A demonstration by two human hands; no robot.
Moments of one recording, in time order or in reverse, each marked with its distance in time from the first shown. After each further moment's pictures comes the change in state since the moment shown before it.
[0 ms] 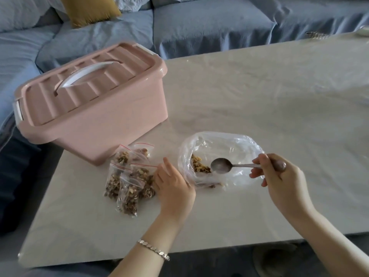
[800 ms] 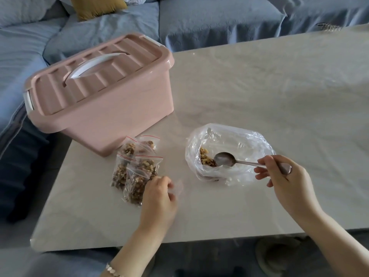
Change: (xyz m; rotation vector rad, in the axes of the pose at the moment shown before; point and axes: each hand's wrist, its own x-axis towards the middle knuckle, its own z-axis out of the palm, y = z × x) left_hand -0.027 -0.051 -0.037 -0.204 0.063 0.221; right_hand -0.010 0.011 0.001 0.035 -0.052 0.044
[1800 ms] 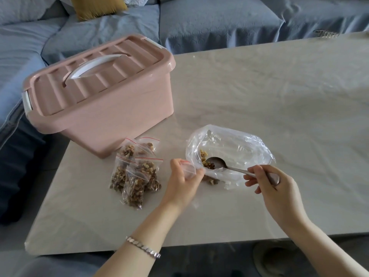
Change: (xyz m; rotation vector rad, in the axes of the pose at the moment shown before) left_hand 0.033 0.052 0.004 -0.587 -0.277 -0.315; right_hand -0.013 -0.004 0.016 0.028 -0.021 0.017
